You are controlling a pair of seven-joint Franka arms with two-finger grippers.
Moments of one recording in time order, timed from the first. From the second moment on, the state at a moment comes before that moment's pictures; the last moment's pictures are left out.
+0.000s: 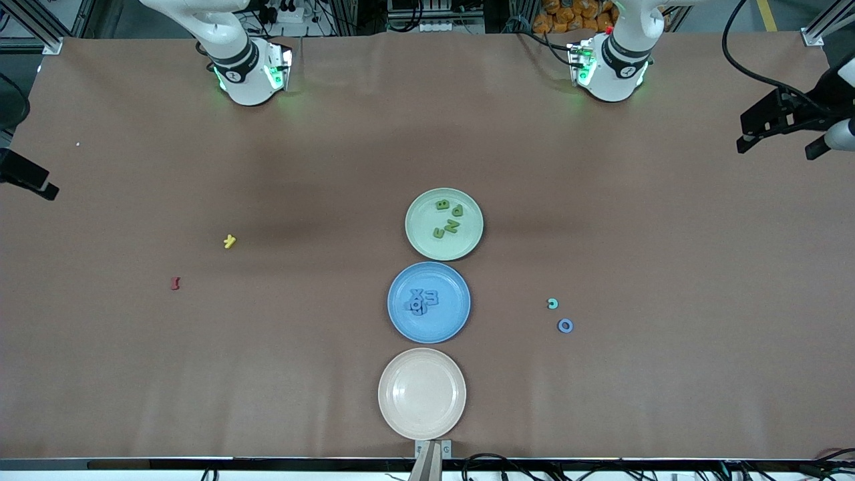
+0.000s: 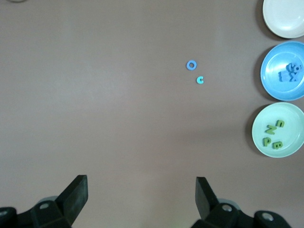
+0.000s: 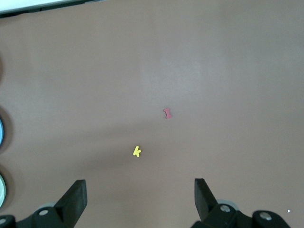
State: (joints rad) left arm -0.01 0.01 -0.09 -1.40 -0.01 1.45 0.02; right arm -0.04 0.06 -0.08 -1.46 0.01 1.57 0.05
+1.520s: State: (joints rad) left arm 0.01 0.05 -0.09 -1.40 -0.01 1.46 0.01; right arm -0.04 0.09 -0.08 -1.42 0.01 1.58 0.05
